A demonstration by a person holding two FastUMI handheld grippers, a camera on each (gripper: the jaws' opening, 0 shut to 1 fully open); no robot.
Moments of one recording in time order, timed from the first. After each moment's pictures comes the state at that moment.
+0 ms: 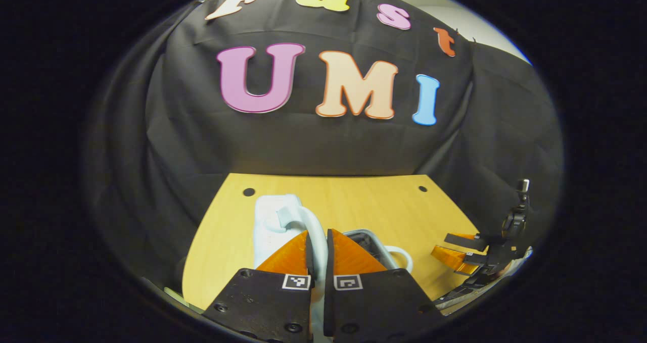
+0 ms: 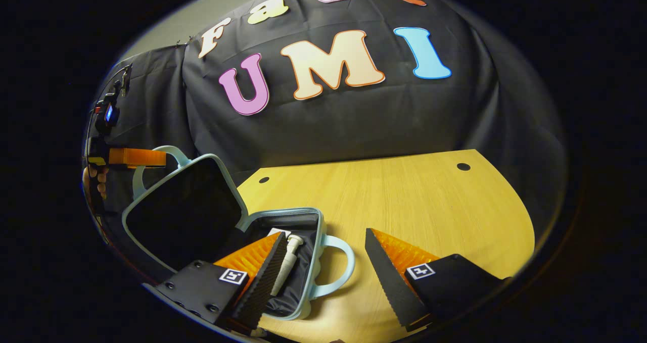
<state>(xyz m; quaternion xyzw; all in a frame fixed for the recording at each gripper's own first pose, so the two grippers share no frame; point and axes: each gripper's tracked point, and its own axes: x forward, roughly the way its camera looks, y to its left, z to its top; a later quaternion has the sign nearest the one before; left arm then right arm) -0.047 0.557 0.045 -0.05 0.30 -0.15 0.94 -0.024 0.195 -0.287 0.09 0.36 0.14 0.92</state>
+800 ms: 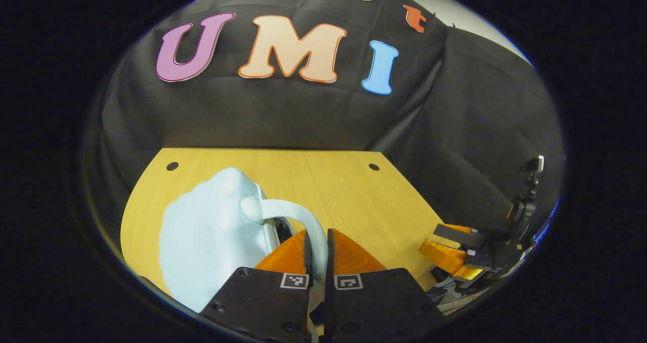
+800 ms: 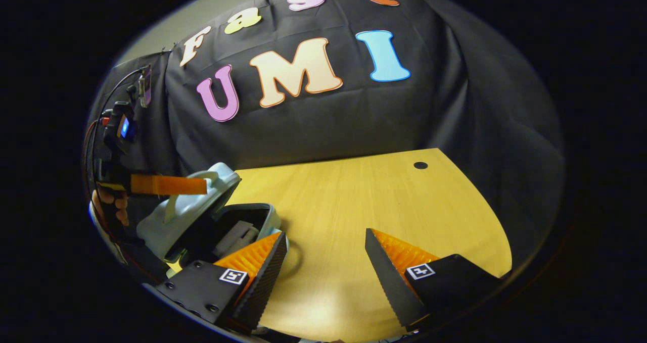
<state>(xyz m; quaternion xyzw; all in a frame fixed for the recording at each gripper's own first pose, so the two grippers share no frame) -0.066 0.369 -0.053 -0.06 0.37 -0.23 0.90 -0.046 0.064 -0.282 0.08 0.36 0.09 0.93</state>
